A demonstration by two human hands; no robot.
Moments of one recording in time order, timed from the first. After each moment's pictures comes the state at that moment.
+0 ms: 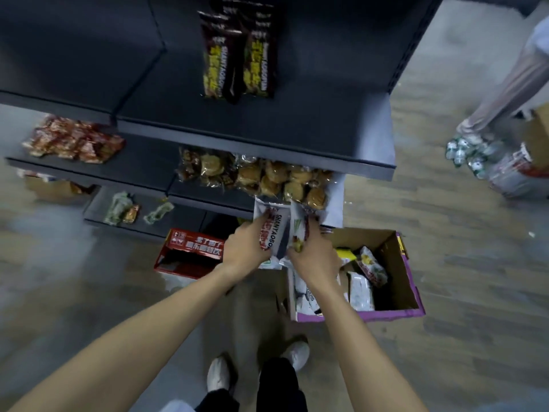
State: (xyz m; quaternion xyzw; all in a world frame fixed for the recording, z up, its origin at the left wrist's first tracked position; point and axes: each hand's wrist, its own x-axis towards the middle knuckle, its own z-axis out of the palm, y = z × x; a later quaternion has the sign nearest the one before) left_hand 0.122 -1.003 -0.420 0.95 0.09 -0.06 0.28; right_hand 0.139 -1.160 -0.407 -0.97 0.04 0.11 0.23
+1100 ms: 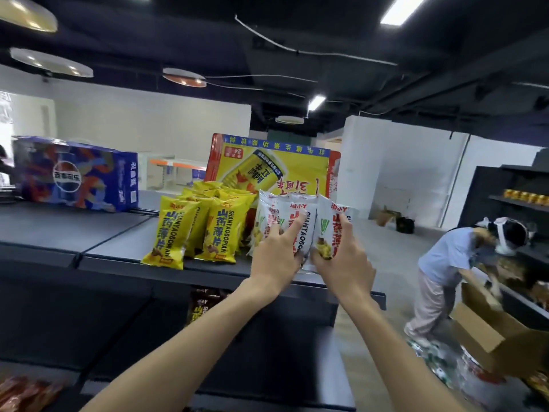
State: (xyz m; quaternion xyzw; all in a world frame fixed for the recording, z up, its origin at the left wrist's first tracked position) left_hand 0.292 -1.020 -0.010 0.90 -0.08 0.36 0.22; right_hand 0.296 -1.158 -0.010 -0.88 -0.02 -0.38 0.28
